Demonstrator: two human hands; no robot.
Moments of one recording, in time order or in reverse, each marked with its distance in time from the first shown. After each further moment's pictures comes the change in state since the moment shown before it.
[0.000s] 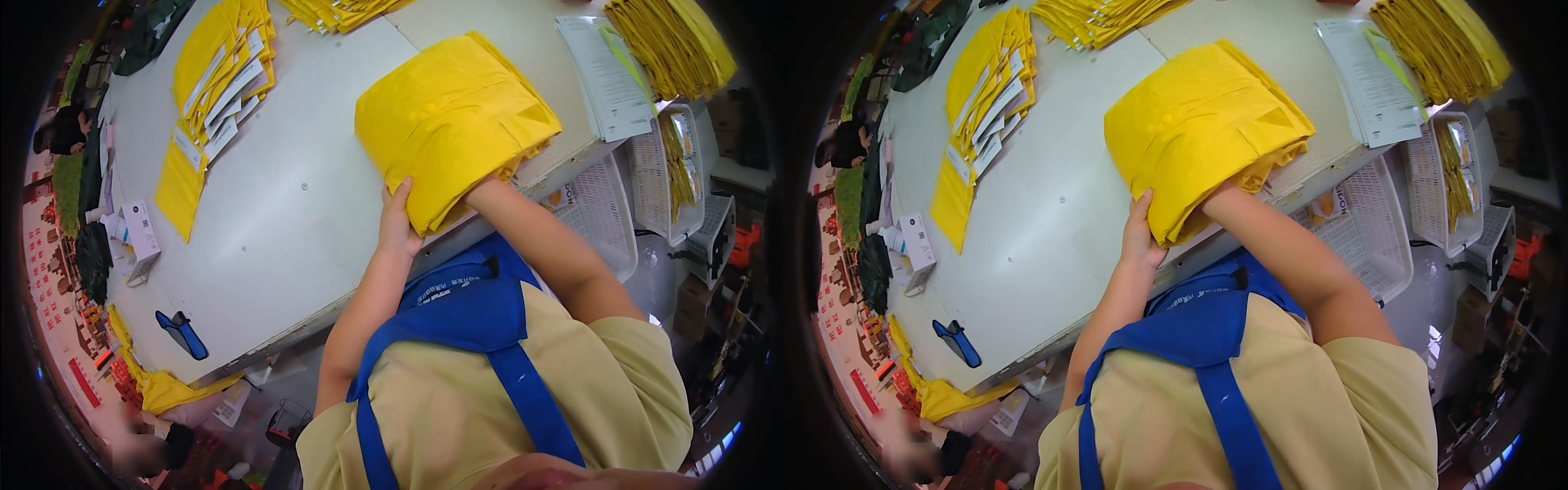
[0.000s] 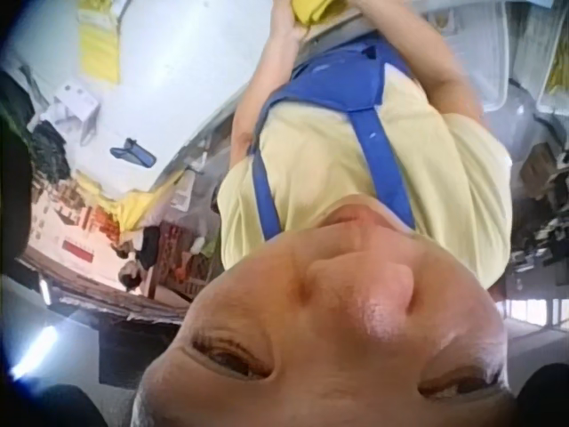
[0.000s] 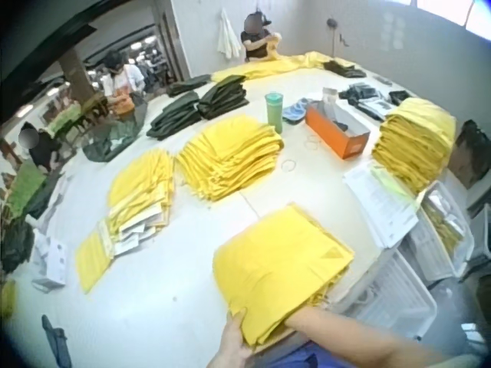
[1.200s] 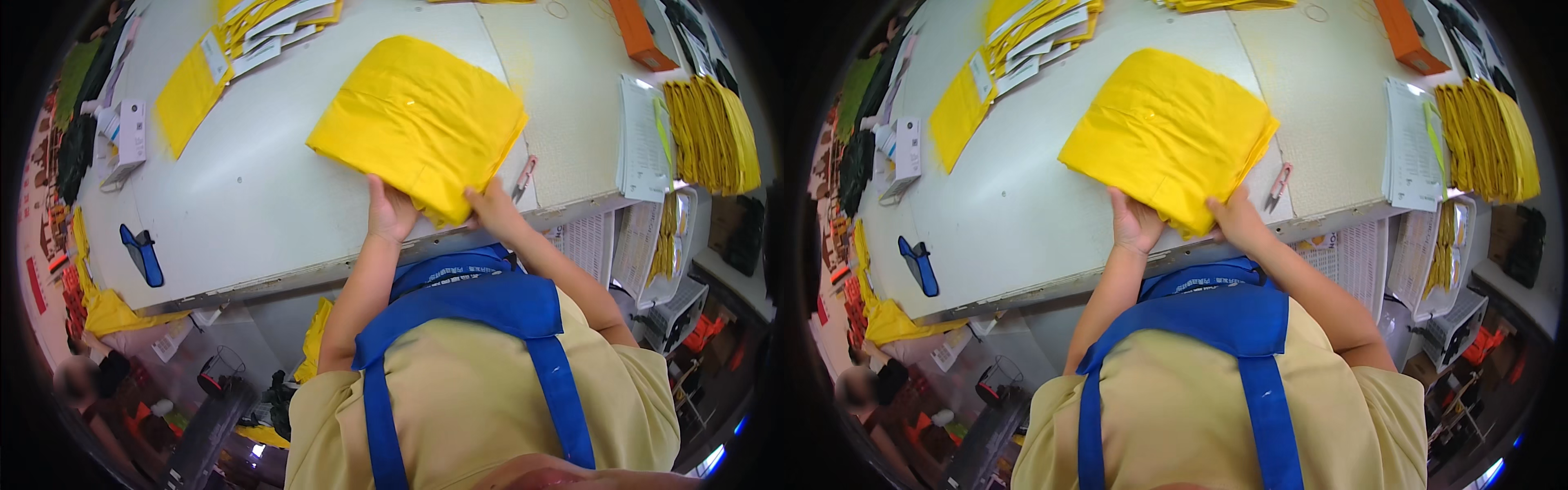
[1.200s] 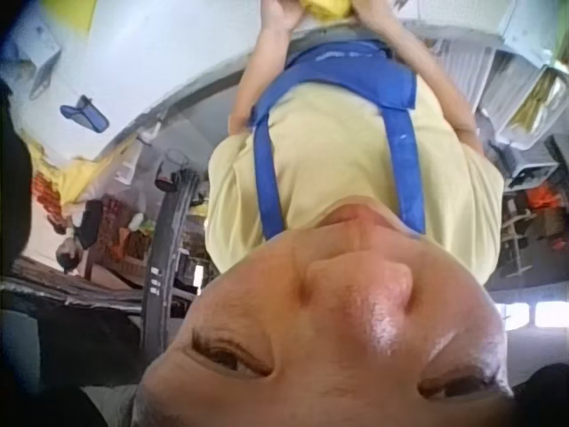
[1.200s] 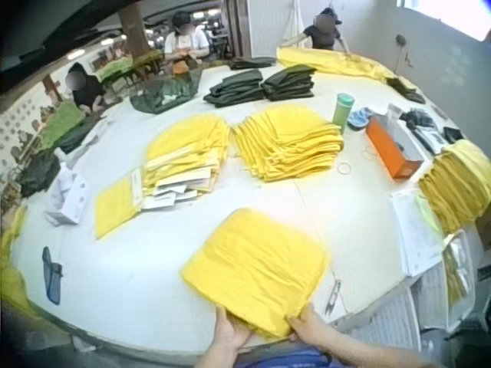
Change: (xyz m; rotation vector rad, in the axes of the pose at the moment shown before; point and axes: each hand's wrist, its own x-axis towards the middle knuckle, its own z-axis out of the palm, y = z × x) left_hand 0.001 0.008 -0.088 -0.295 -0.172 0.207; right_hand -0.052 -0.003 0.069 0.968 -0.096 0.542
